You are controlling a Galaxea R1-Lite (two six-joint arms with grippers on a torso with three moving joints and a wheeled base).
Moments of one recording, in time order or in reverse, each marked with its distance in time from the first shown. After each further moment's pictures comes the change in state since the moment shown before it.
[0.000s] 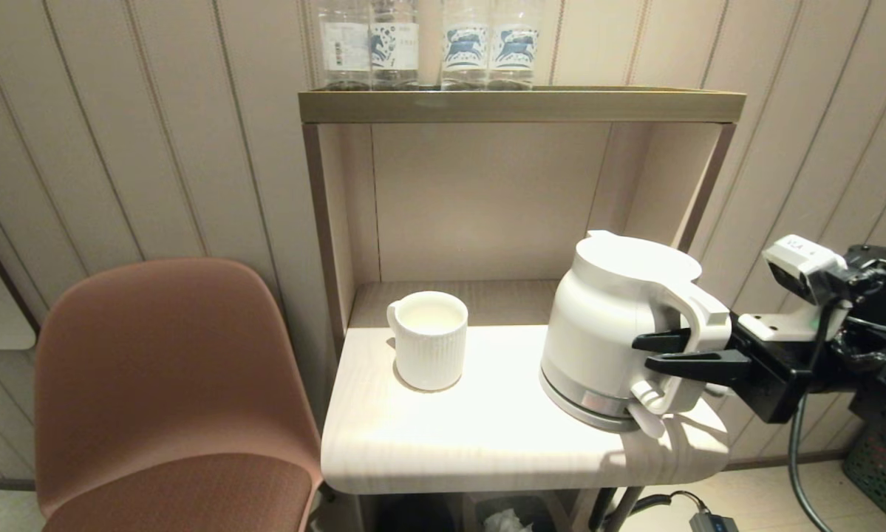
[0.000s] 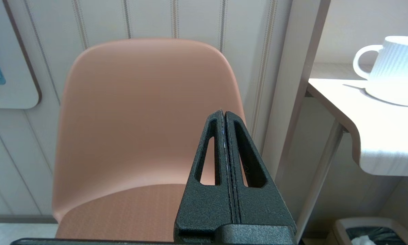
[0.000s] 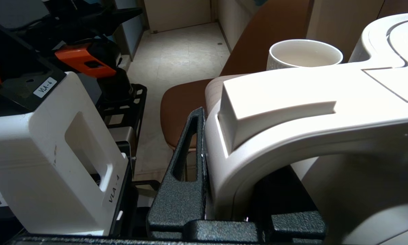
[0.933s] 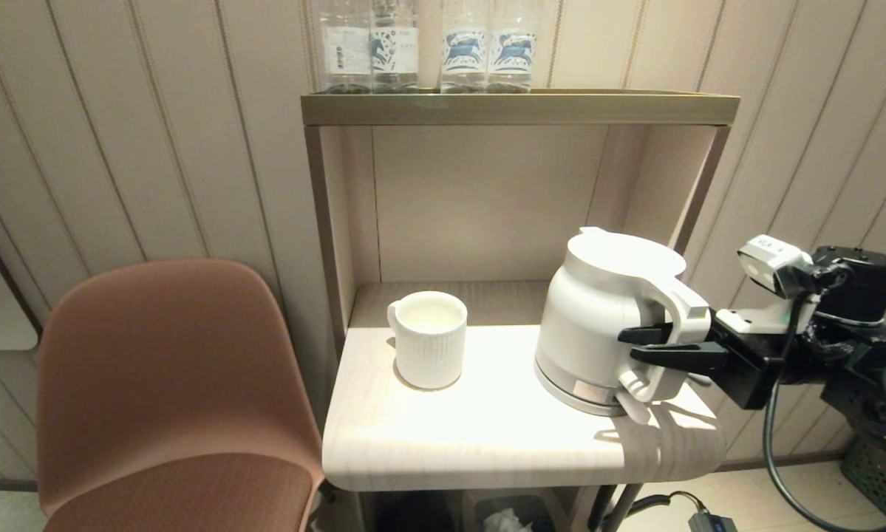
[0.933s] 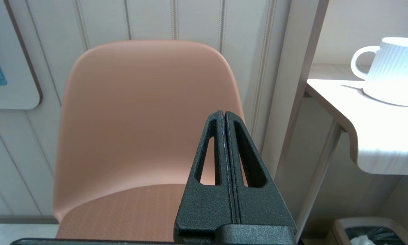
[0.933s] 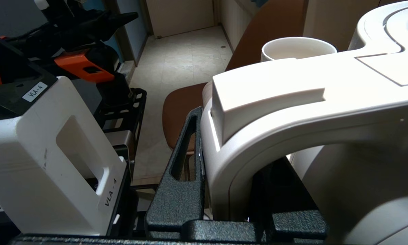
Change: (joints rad) left arm 0.000 0.000 0.000 0.000 0.000 0.000; right arm 0.000 0.104 -0.060 0.012 -0.003 0.011
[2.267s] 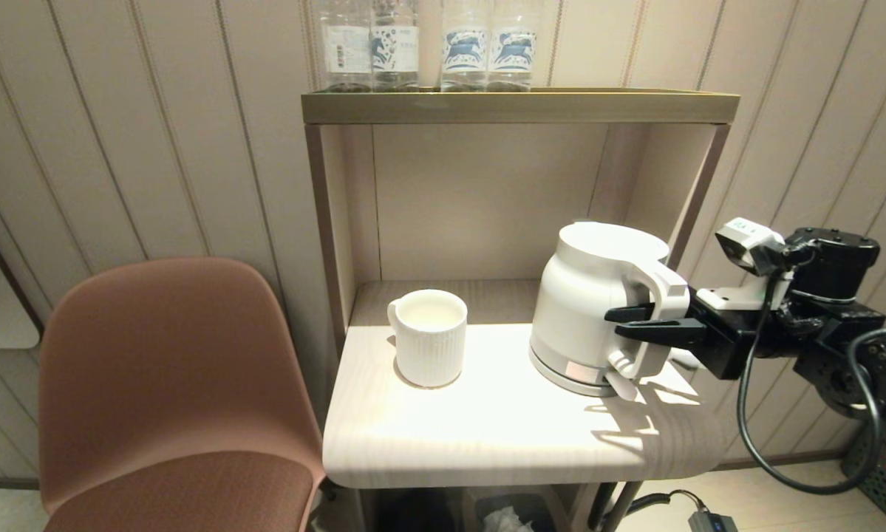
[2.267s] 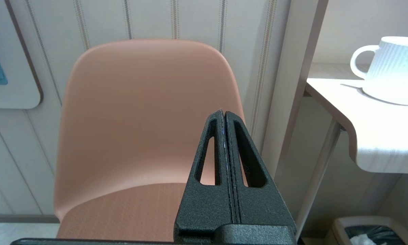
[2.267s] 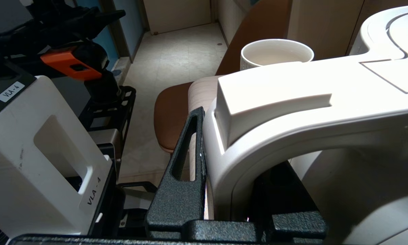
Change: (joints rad) left arm 0.000 0.000 0.000 0.000 0.000 0.000; right arm -0.001 0.054 -0.124 0.002 -0.003 0.028
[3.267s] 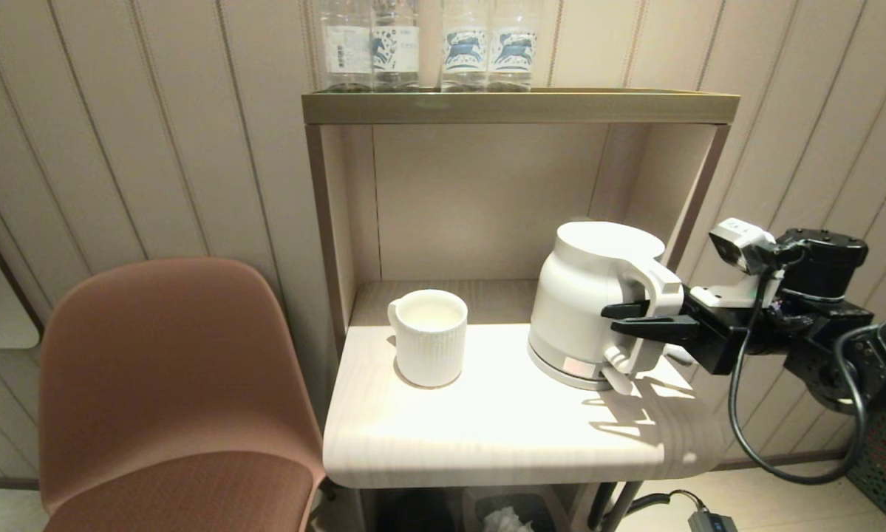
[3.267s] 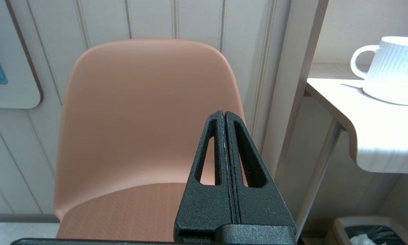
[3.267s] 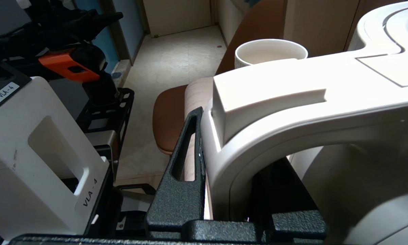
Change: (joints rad) left arm 0.000 0.000 0.000 0.000 0.001 0.000; right arm -0.004 0.039 -0.024 -0.001 0.002 0.002
